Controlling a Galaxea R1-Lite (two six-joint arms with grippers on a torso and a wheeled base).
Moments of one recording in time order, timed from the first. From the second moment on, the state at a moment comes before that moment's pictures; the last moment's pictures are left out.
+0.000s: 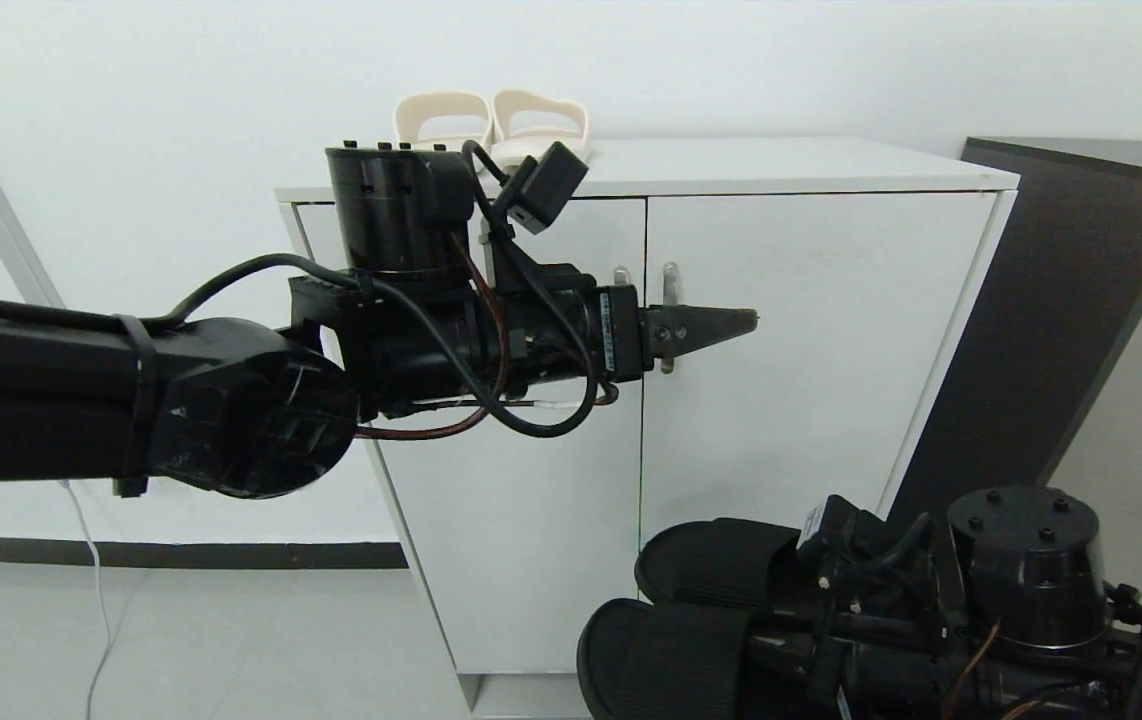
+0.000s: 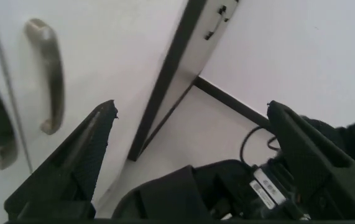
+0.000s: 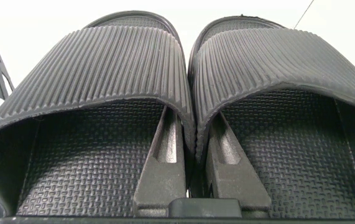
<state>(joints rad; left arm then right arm) -0.63 1.80 -1.26 -0.49 -0.53 -0.26 0.73 1.68 -0.42 -0.86 0.27 -0.12</state>
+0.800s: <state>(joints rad) -0.60 1.94 -1.39 -0.49 -0.42 -0.26 0.73 1.68 -0.42 -0.86 0.27 -0.12</state>
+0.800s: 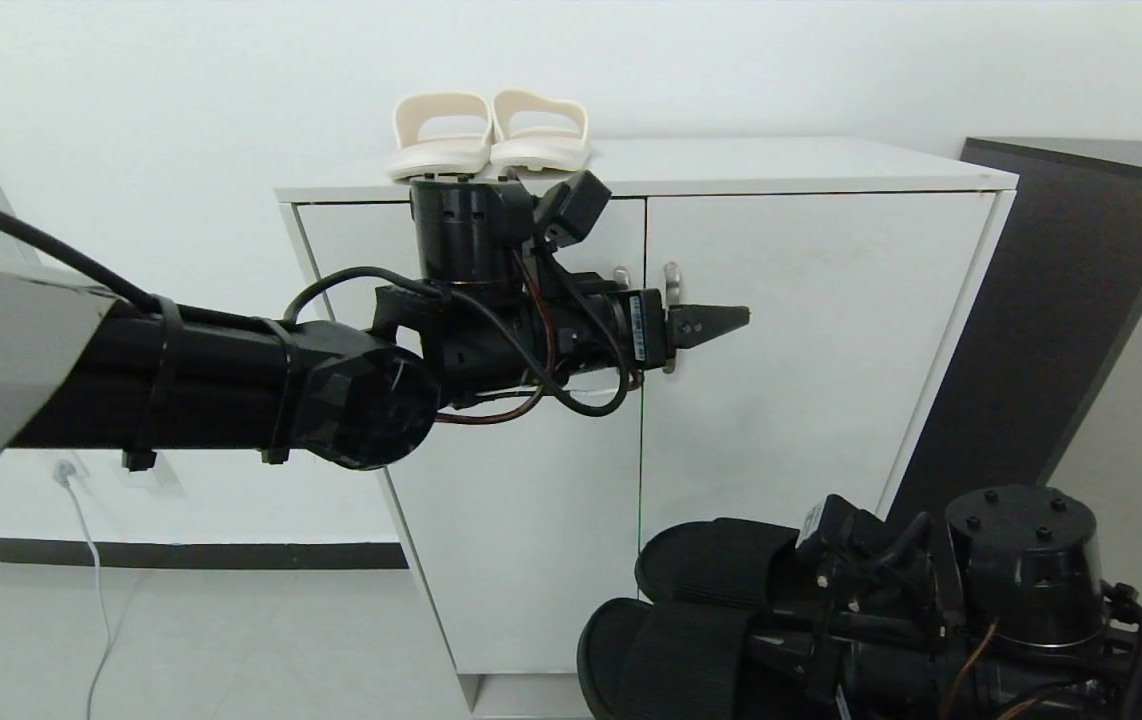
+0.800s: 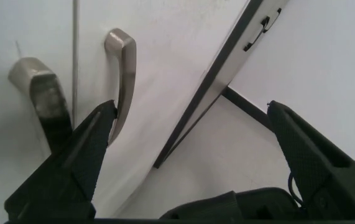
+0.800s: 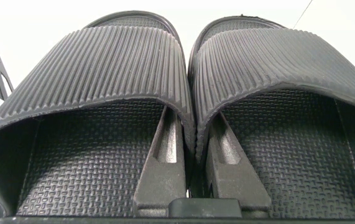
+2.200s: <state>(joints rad) -0.61 1.93 -1.36 -0.49 -0.42 -0.28 0.79 1.65 -0.36 -0.86 0.40 -0.13</state>
